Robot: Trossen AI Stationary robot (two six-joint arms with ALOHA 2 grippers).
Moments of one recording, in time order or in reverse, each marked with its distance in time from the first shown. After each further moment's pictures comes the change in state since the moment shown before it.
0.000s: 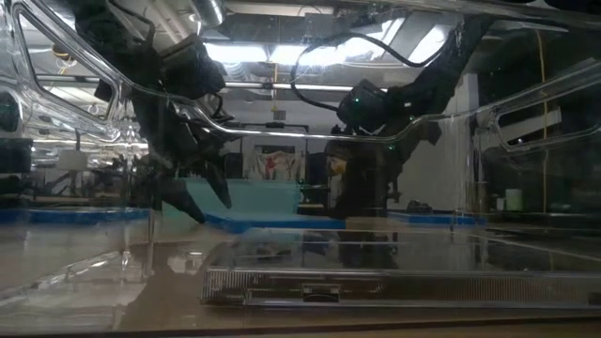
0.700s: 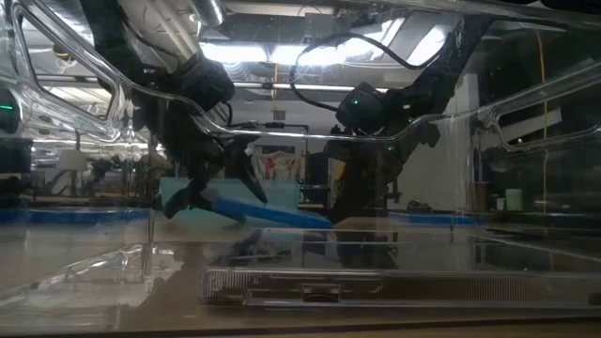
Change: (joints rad) left arm 0.081 0.144 -0.006 0.405 0.129 0.078; right arm -0.010 0.013 -0.003 0.011 -0.032 -0.005
